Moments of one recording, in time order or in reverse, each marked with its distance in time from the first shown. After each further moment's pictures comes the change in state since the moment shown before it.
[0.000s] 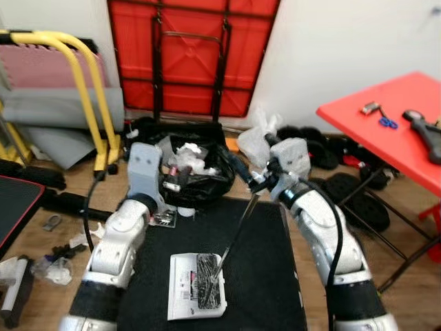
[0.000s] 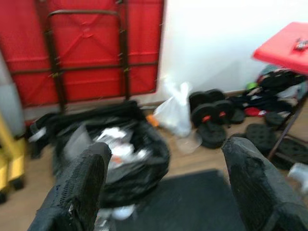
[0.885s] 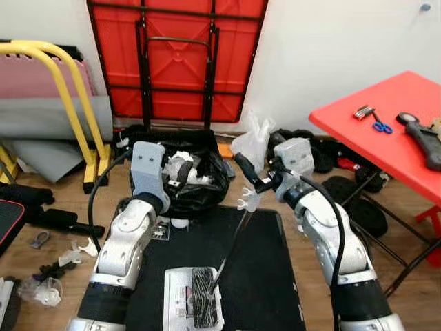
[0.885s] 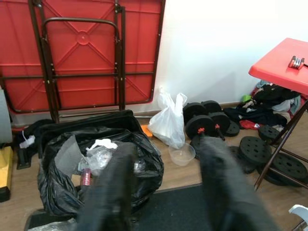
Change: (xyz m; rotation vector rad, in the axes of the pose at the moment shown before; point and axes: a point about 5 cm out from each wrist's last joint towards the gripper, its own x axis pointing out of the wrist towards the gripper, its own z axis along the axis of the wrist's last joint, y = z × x) left arm 0.003 -0.001 0.004 -0.030 -0.026 0.009; right arm -0.001 -0.005 -0.005 0.012 0.052 -0.052
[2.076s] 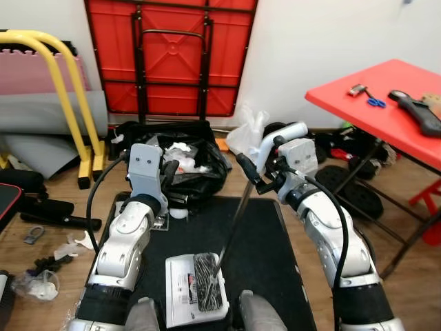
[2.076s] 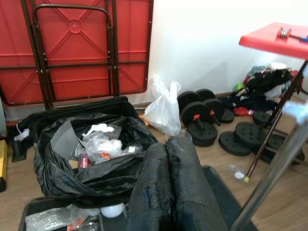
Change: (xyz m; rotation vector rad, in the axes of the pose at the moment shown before) left arm 0.000 0.007 -0.002 0.026 0.011 0.033; right arm -0.001 0.001 0.007 0.022 -0.023 0.021
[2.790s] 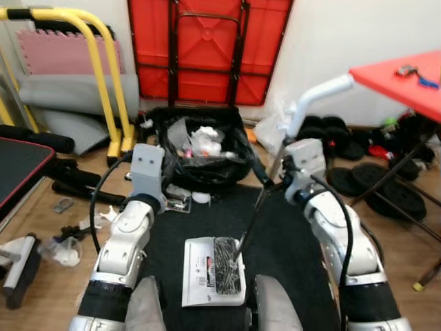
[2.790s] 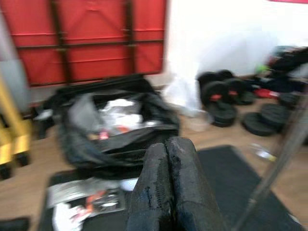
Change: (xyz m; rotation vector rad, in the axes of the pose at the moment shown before) left arm 0.001 0.003 -0.001 0.041 0.013 0.023; right arm -0.003 -0.019 -0.008 -0.031 0.057 -0.086
